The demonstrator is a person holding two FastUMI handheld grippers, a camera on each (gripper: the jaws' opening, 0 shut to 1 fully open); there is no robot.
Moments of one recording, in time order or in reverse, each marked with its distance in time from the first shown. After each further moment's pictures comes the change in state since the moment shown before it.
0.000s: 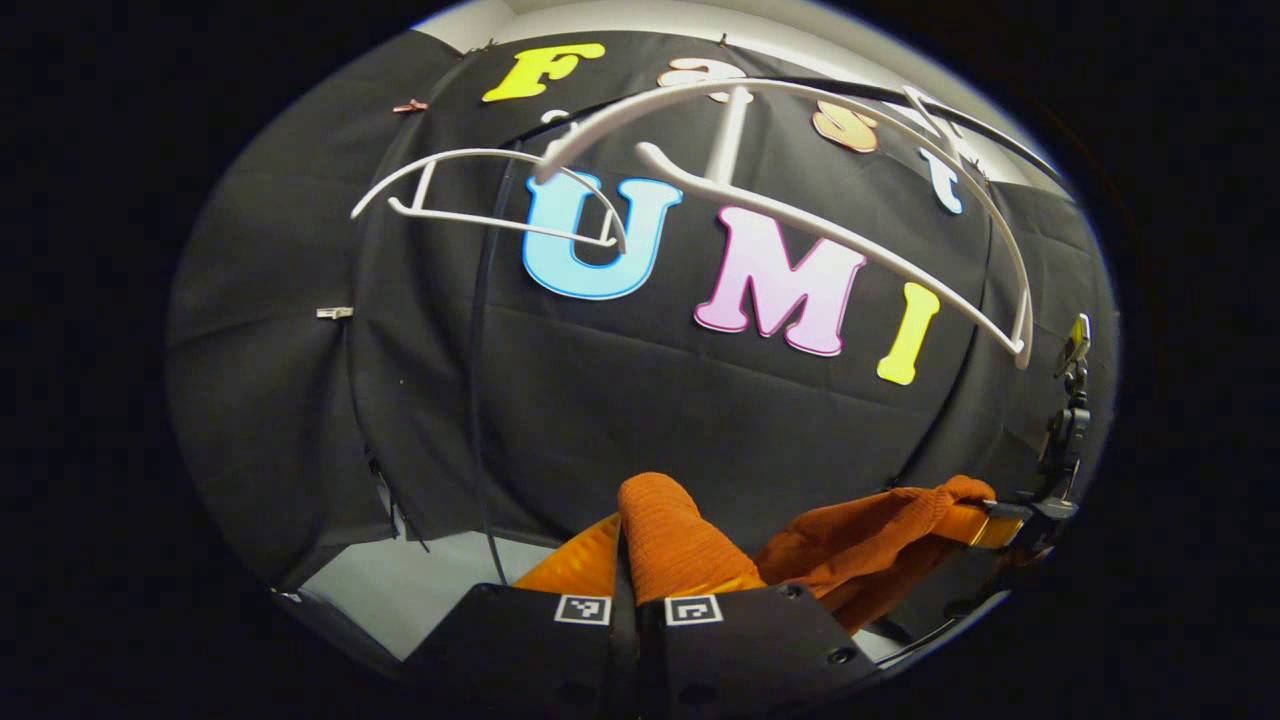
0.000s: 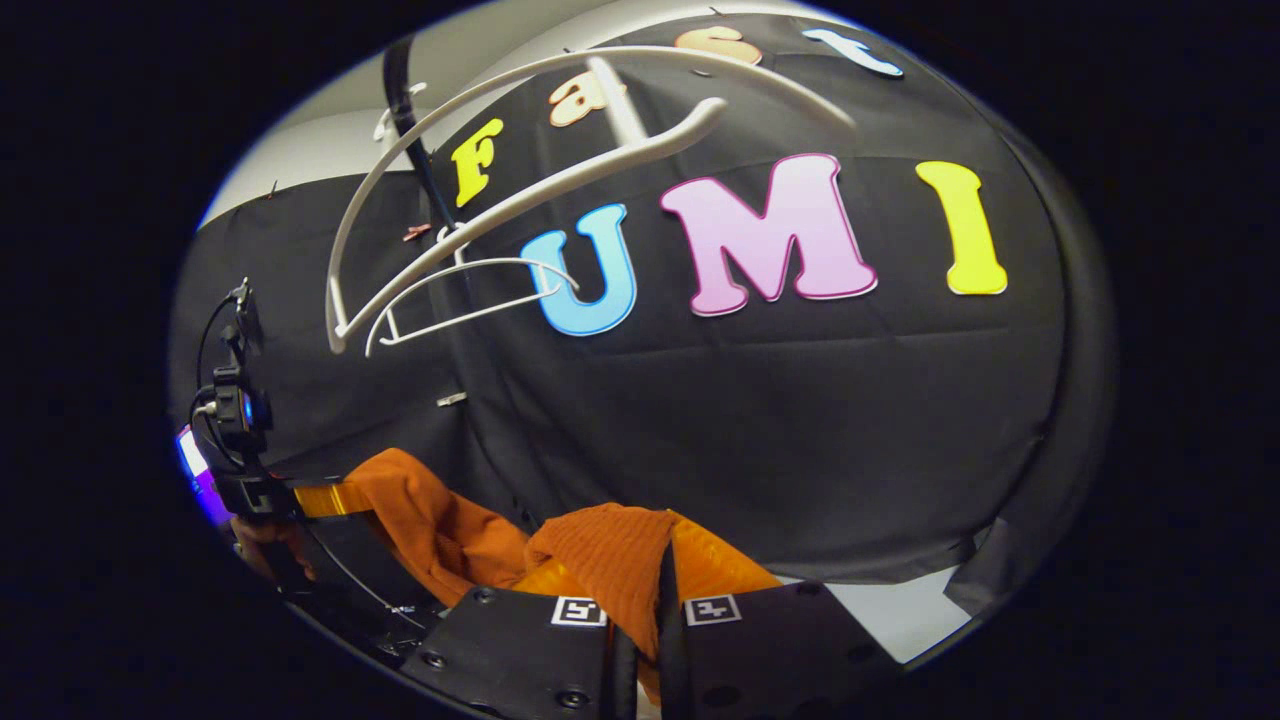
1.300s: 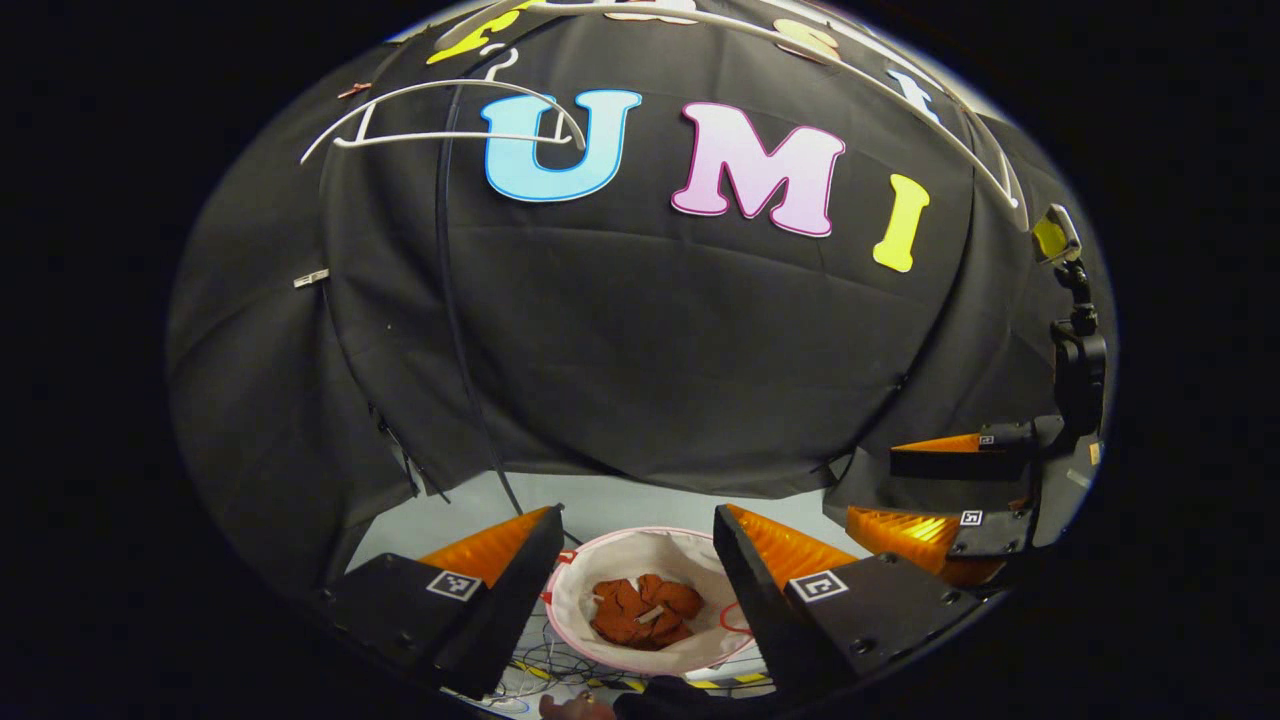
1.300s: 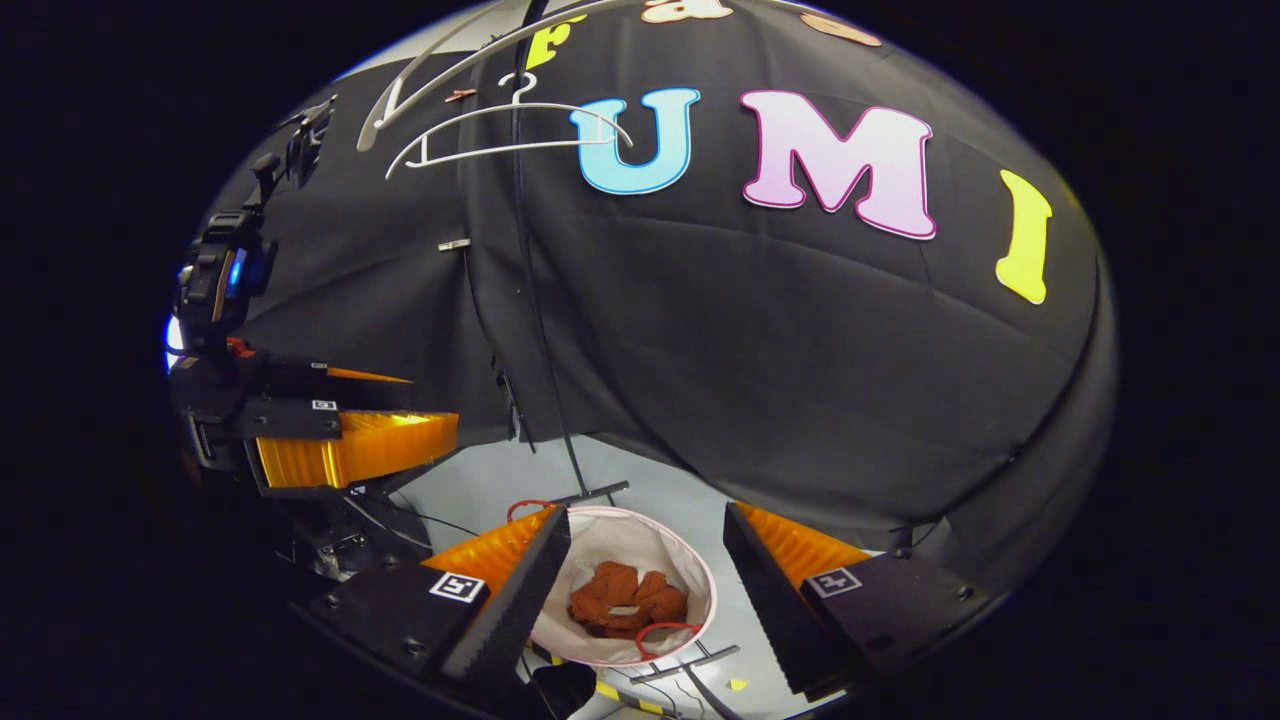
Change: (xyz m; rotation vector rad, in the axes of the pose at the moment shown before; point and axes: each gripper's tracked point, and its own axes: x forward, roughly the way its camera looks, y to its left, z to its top) left arm -0.012 -0.002 -0.091 0.105 0.275 0.030; right arm -0.011 0.001 -0.097 -0.245 0.330 -0.077
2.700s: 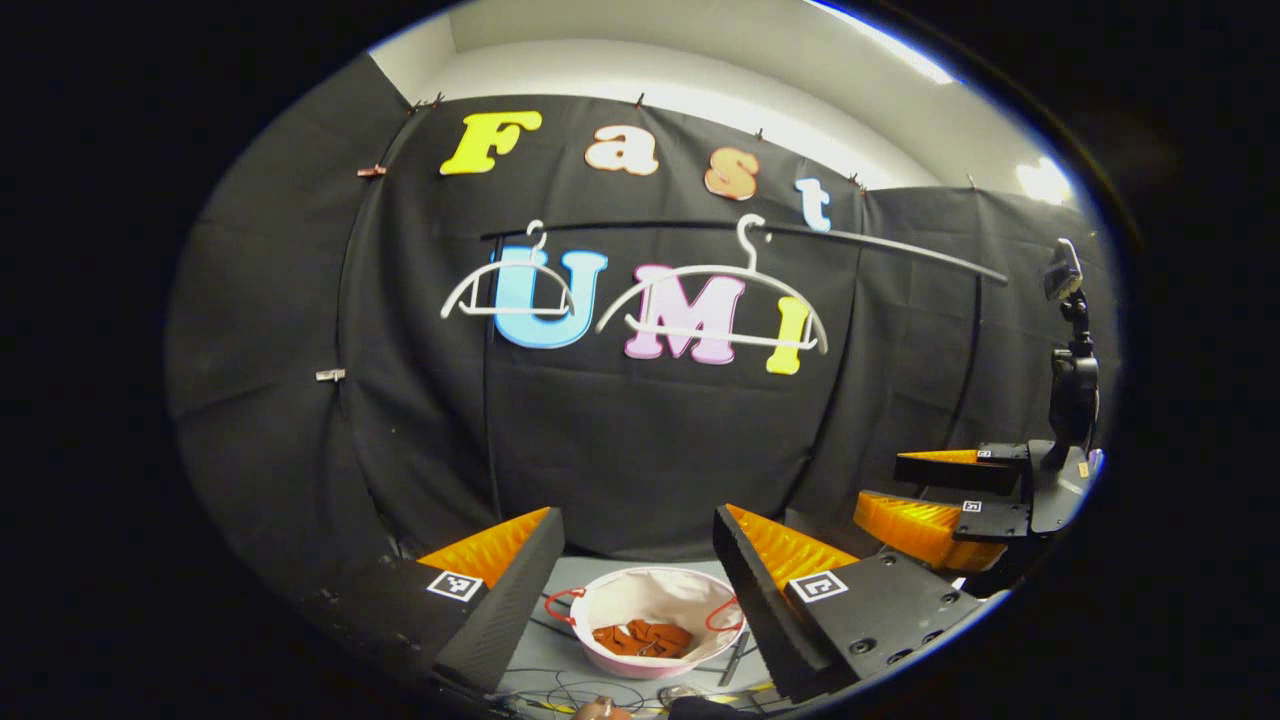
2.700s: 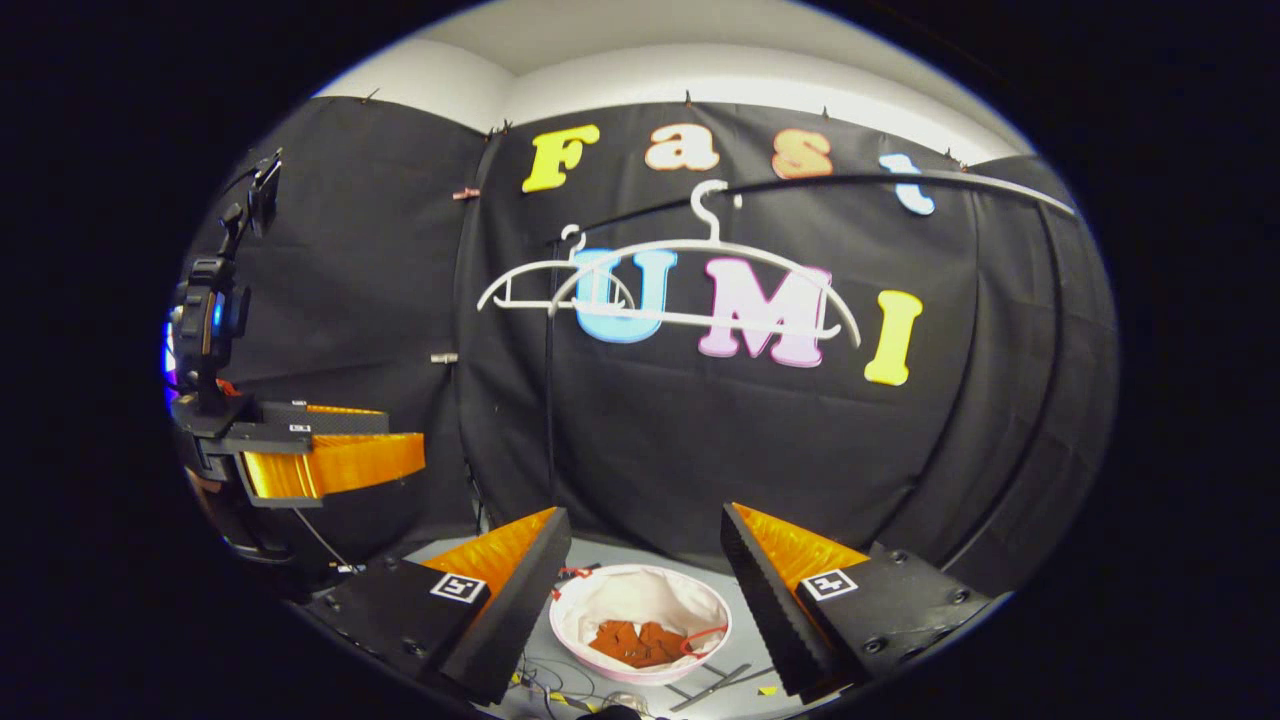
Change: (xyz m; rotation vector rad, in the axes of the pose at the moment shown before) left arm -0.295 0.060 0.023 0.076 -0.427 -0.242; right arm -0.259 0.188 0.056 0.009 -0.448 -0.325
